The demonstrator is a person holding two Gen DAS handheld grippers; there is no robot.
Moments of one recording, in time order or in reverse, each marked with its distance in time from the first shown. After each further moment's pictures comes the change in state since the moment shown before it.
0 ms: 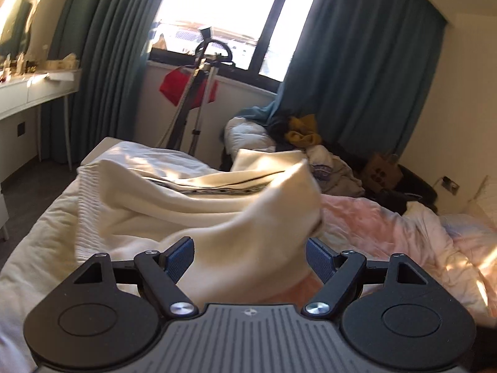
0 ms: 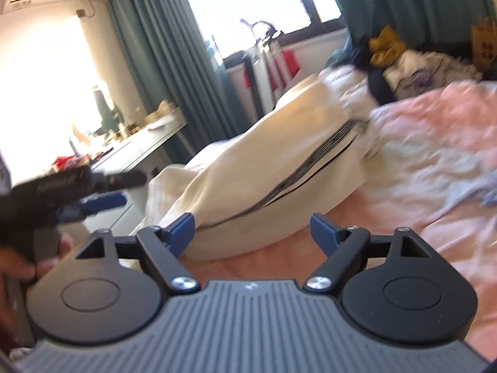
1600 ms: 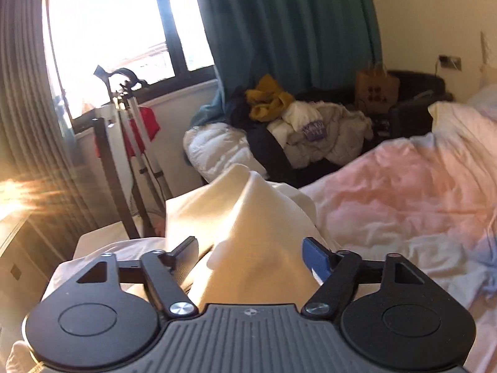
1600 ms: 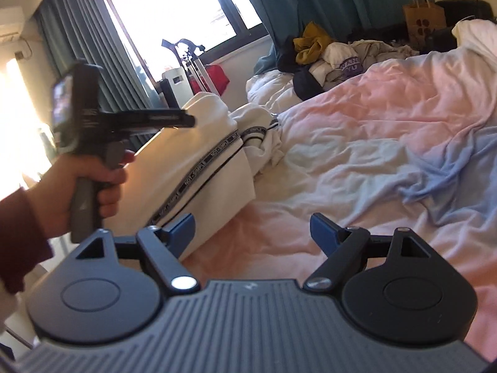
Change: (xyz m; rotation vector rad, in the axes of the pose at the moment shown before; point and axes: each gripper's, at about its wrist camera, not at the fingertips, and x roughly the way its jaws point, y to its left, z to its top) left arm 0.297 -0.122 0.067 0.556 0.077 0.080; right arm 0.042 -0.121 0.001 0.193 -0.041 -0.141
